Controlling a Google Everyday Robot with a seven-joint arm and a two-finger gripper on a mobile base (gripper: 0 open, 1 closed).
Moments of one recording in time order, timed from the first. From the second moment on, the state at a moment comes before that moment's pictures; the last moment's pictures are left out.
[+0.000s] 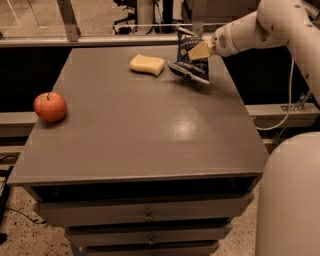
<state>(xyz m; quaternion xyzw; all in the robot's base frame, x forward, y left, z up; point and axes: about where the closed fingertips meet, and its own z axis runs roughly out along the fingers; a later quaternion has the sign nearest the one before) 0.786 -0.151 0.906 -0.27 0.84 0.22 0.41</state>
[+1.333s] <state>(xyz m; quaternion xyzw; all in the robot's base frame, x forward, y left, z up) 0.782 -0.113 0.882 -0.29 0.85 0.25 0.37</state>
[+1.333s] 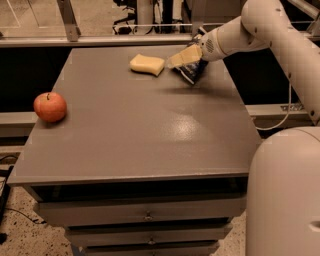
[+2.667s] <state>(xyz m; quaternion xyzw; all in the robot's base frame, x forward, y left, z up) 0.749 -0.101 0.892 -0.33 0.82 0.28 0.37</state>
